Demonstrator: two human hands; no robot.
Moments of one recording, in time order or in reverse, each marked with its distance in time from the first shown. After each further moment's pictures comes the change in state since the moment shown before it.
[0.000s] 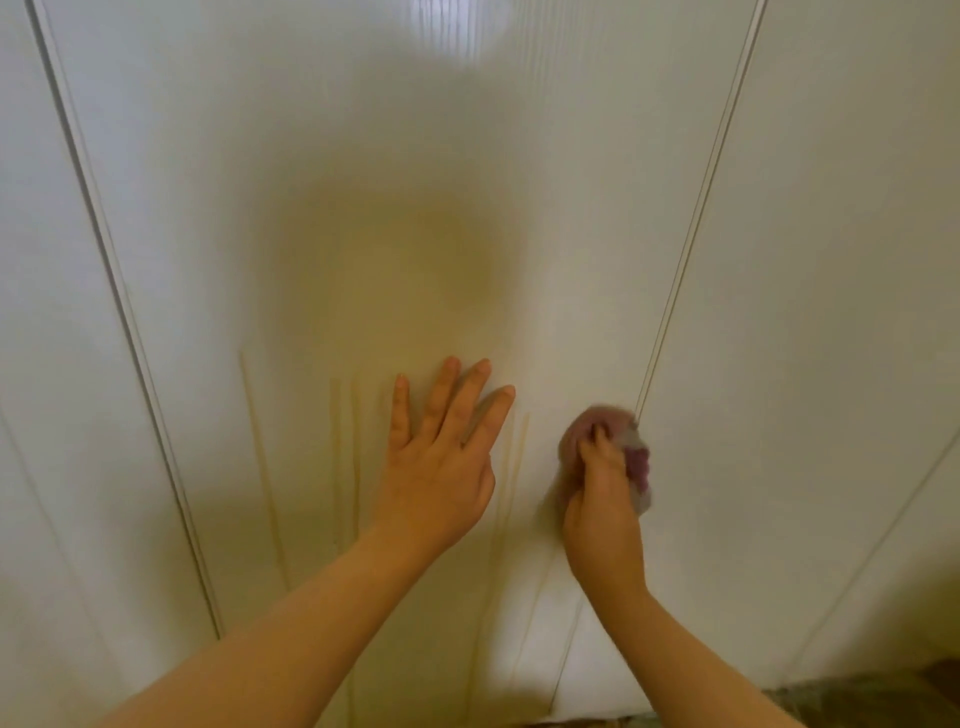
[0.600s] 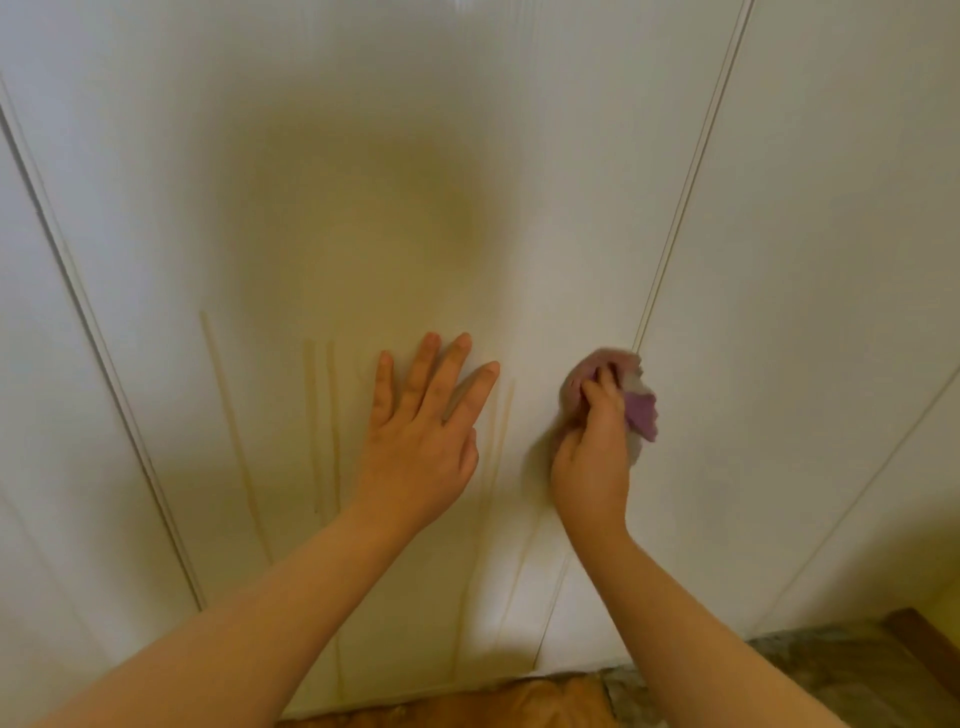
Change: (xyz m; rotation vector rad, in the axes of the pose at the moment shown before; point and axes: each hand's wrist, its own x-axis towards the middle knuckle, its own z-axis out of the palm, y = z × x) left_hand -0.008 0.003 0.008 -0.035 0.005 0.003; right_hand 0.016 -0.008 0.000 0.236 0.147 0.078
